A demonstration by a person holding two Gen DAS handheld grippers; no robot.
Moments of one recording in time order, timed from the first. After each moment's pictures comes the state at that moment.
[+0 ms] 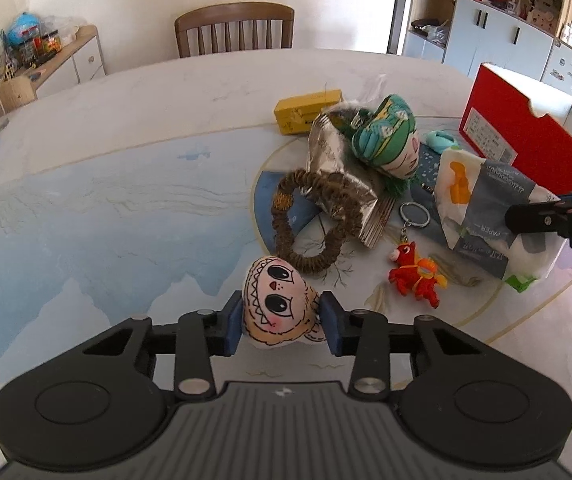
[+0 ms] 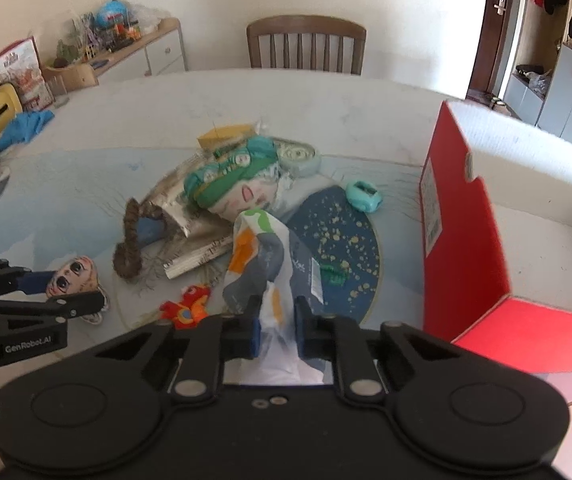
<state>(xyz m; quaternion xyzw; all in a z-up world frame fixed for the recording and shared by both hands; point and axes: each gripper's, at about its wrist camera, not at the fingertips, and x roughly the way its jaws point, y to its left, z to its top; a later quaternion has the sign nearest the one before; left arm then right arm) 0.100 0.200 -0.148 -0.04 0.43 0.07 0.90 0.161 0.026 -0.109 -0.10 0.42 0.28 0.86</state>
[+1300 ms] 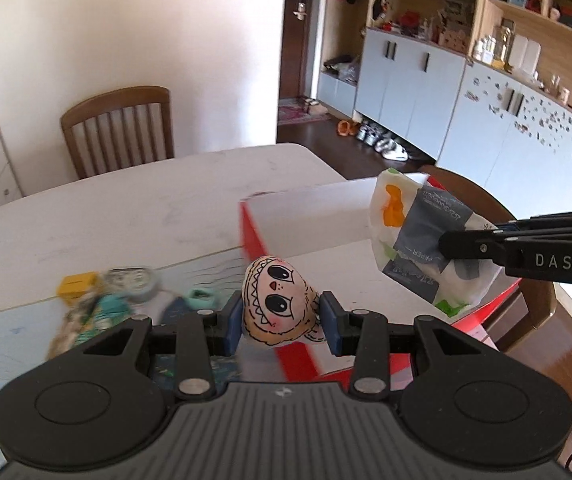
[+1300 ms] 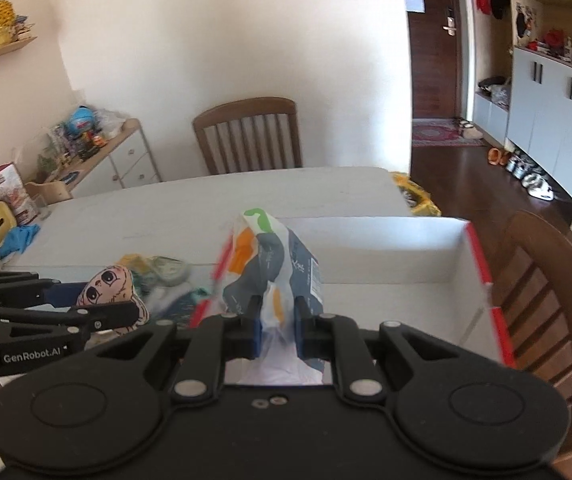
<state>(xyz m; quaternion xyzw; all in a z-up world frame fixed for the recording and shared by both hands) 0.221 -0.015 -0.036 -0.01 0.37 -0.03 0.93 0.248 -0.179 -0.024 0.00 0.36 0.27 0.89</state>
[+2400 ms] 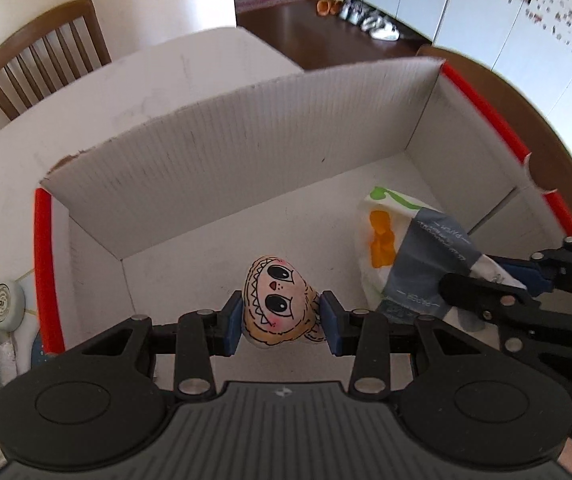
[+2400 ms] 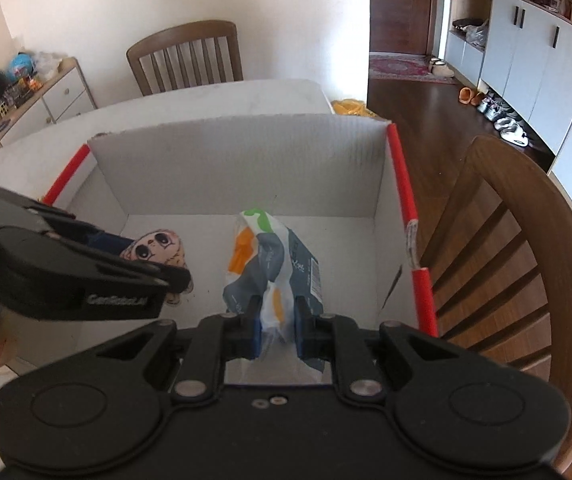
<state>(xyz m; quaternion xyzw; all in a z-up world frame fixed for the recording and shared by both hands) 0.381 -0.106 -0.138 0.04 0.54 -0.05 0.84 0.326 -0.216 -0.119 -0.05 0.46 0.22 0.86</state>
